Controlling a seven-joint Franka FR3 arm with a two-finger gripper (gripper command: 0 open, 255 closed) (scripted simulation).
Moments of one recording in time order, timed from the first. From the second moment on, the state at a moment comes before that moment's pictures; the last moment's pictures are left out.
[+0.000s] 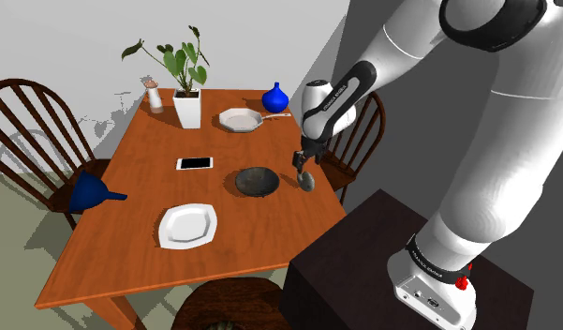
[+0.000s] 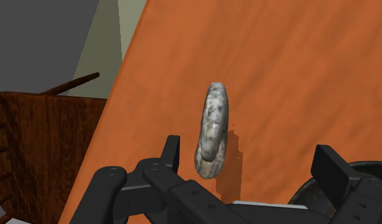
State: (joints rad) arm -0.11 0.27 0.01 -2.41 -0.18 2.61 0.14
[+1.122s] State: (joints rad) arm -0.10 0.52 -0.04 -2.28 -0.24 2.75 0.16
